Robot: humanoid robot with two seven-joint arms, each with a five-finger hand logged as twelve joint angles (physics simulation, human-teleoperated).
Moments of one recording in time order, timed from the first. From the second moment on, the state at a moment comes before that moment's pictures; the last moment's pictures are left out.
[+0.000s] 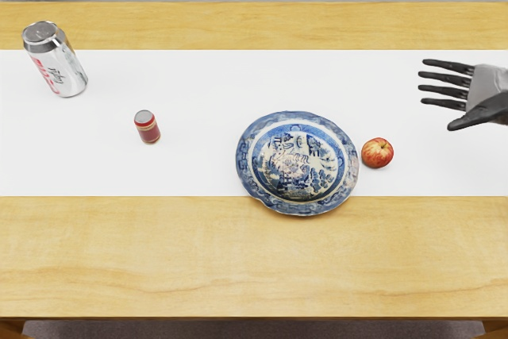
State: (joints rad) left arm -0.03 0.00 0.42 -0.21 -0.18 0.02 0.12; right arm 0.83 -1.00 0.45 1.11 0.10 0.61 -0.20
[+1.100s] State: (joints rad) left arm -0.03 0.00 0.42 -0.21 -0.18 0.02 0.12; right arm 0.78 -0.72 0.31 1.49 -1.23 -0.32 -0.51
